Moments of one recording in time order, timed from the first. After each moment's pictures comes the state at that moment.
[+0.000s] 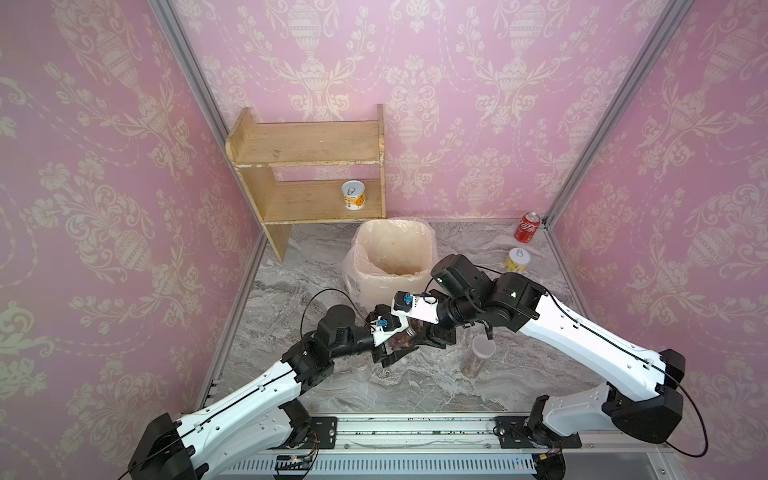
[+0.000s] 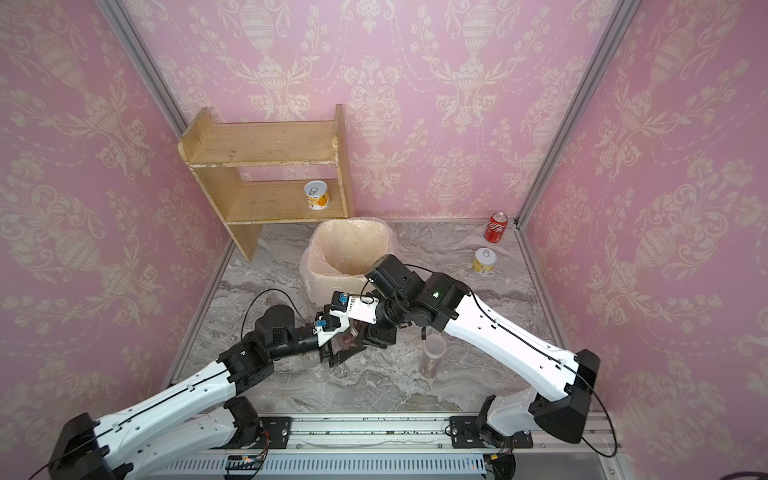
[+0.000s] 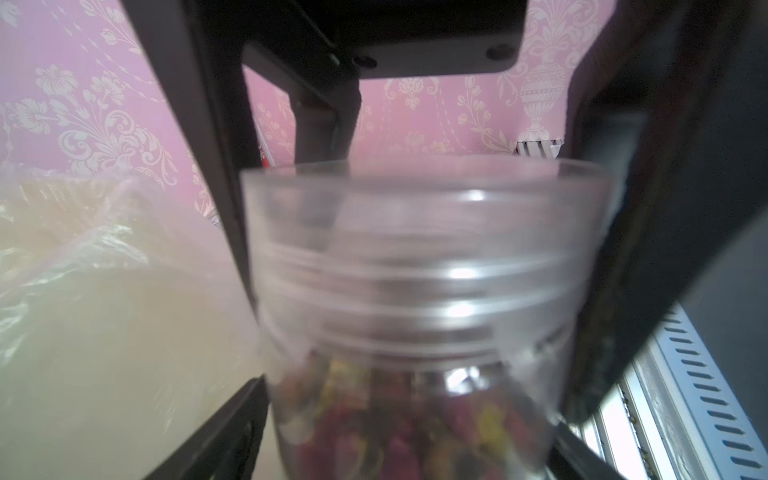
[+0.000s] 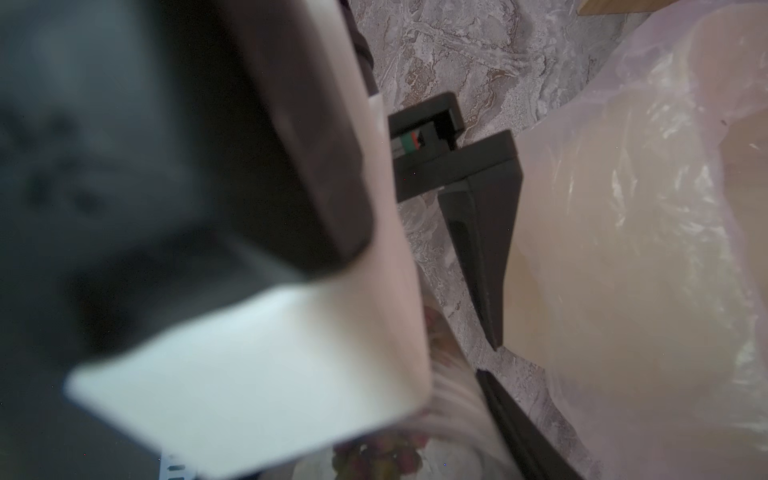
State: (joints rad) left arm -0.77 0.90 0.53 0.10 0.46 0.28; right arm 0.93 1.39 1.51 -1.03 -0.27 -0.46
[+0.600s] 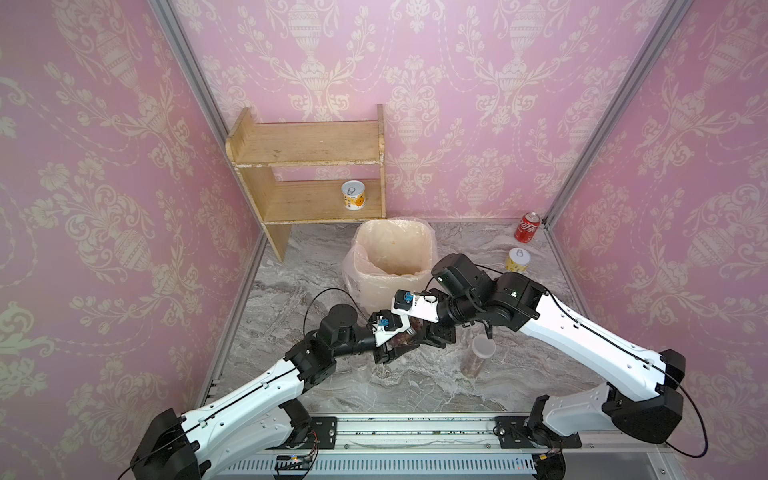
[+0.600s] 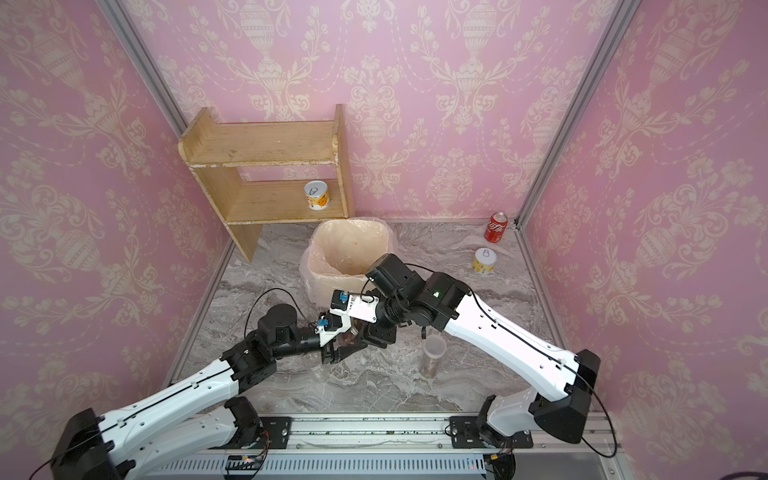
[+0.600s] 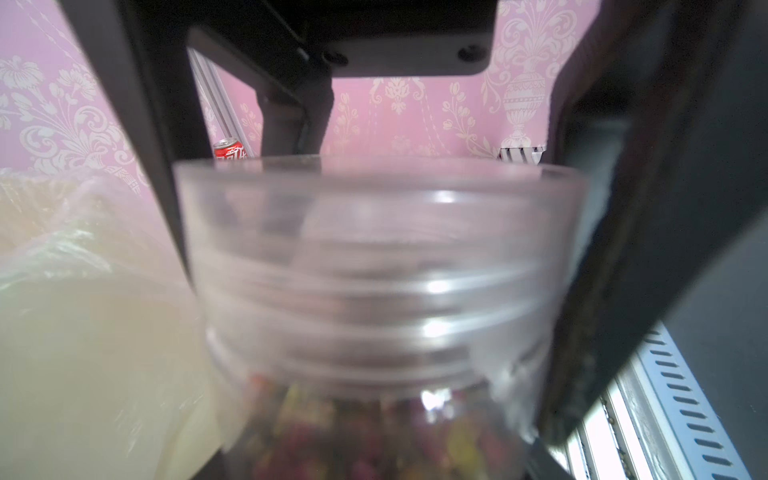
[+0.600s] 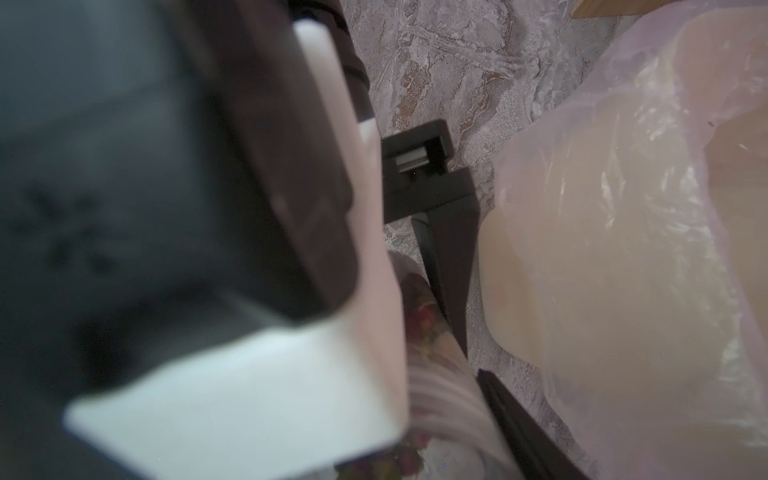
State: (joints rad) left arm -0.77 0.92 0.53 0.12 0.50 0.27; right arm 0.93 1.39 1.51 -1.02 -0.28 -0.44
